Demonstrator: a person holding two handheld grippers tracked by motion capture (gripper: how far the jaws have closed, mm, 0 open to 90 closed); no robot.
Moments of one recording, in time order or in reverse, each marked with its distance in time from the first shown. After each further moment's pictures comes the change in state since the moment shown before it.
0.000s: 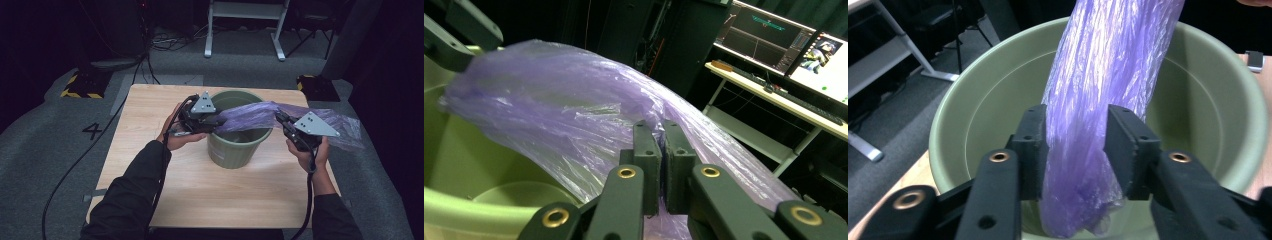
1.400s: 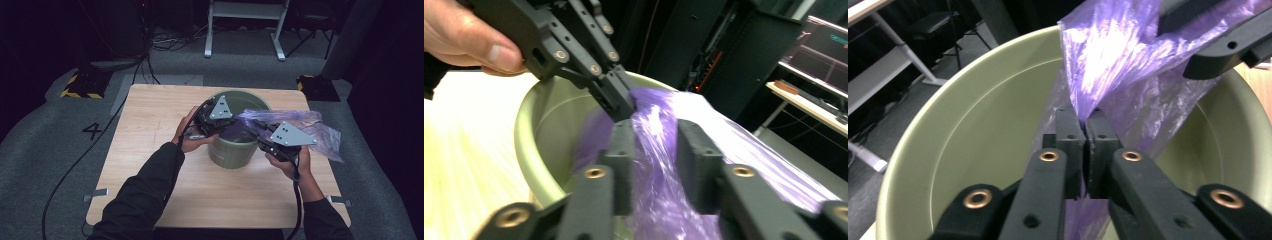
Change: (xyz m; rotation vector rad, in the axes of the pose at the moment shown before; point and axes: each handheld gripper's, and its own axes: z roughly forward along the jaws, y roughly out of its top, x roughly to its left) left arm -0.024 0.015 0.025 0.012 0.016 0.085; right arm 0.053 0.020 0.005 -0.018 0.202 -0.082
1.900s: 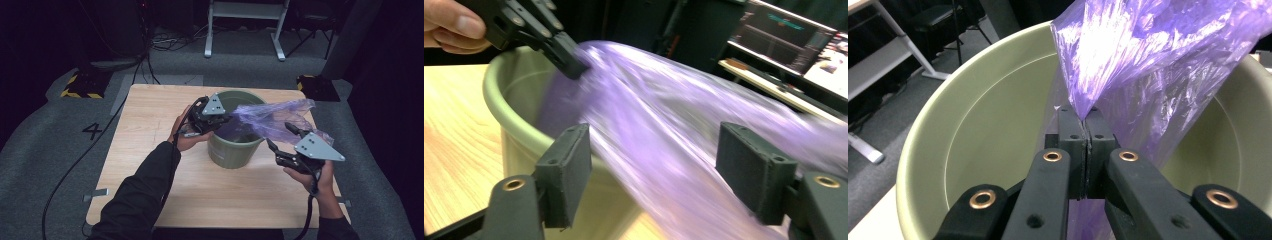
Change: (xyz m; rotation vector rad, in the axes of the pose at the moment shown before) left arm 0.013 -0.011 -0.005 -0.003 0.006 -0.062; right arm -0.005 -0.017 -0.059 0.039 -0.172 0.067
